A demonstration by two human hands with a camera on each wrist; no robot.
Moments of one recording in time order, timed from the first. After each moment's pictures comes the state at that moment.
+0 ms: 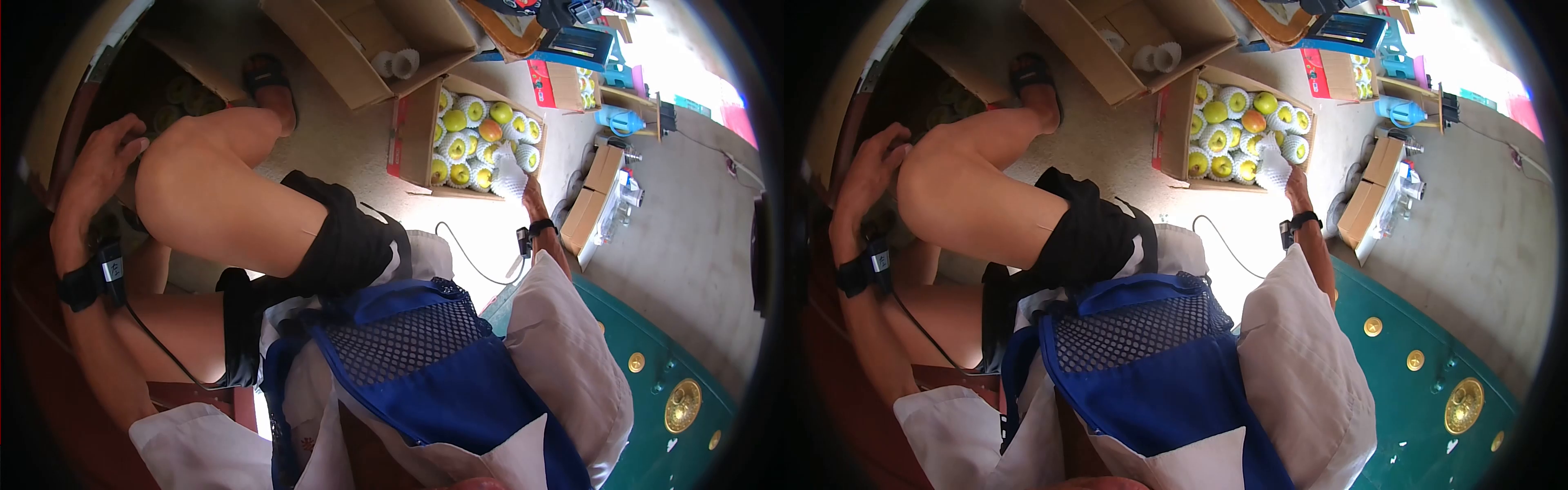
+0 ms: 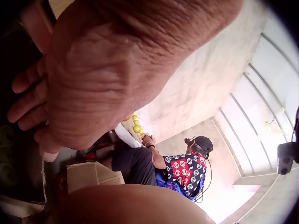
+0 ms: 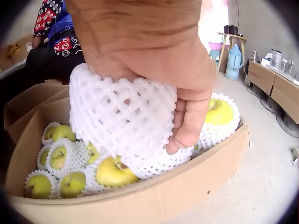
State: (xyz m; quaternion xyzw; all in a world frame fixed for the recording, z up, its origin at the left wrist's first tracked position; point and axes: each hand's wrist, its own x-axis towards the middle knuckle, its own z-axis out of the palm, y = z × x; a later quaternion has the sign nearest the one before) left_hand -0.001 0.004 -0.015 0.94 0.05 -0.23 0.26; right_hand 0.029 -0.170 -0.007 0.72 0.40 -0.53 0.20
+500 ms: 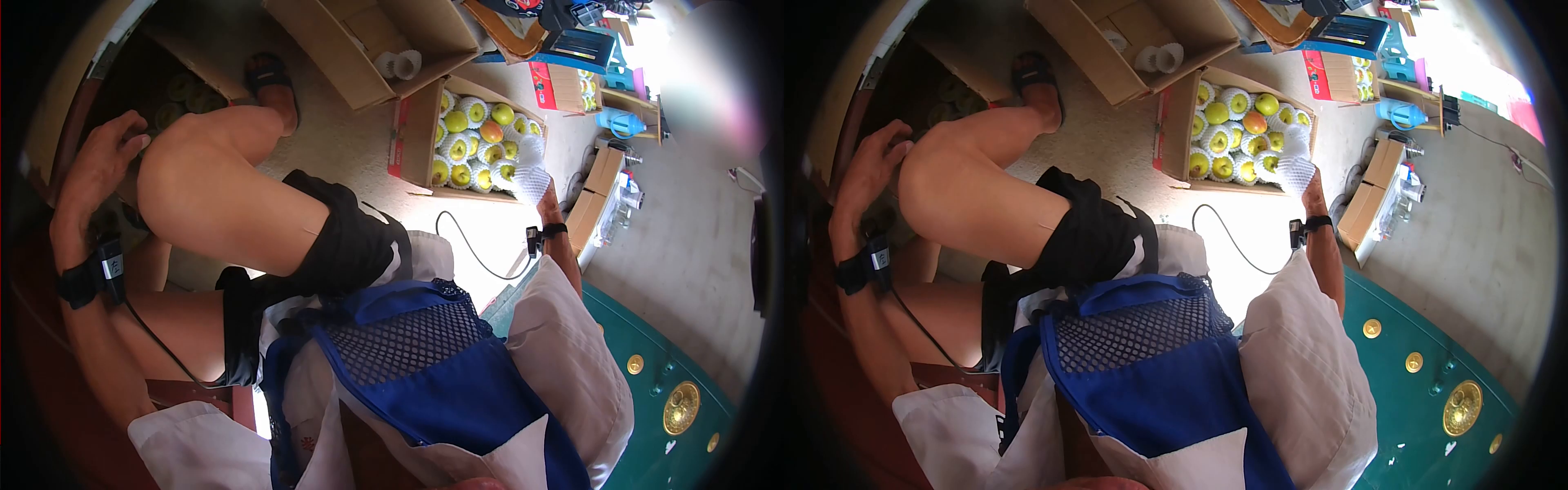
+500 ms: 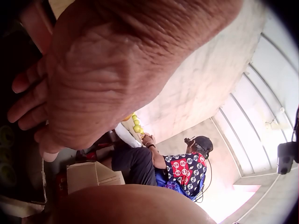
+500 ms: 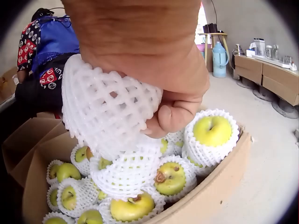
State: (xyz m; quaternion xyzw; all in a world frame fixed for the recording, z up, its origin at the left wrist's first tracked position) left_hand -0.005 0.005 -0.019 0.94 0.04 -0.20 0.25; right_hand 0.030 -0.170 -0.011 0.71 0.43 -0.53 0.20
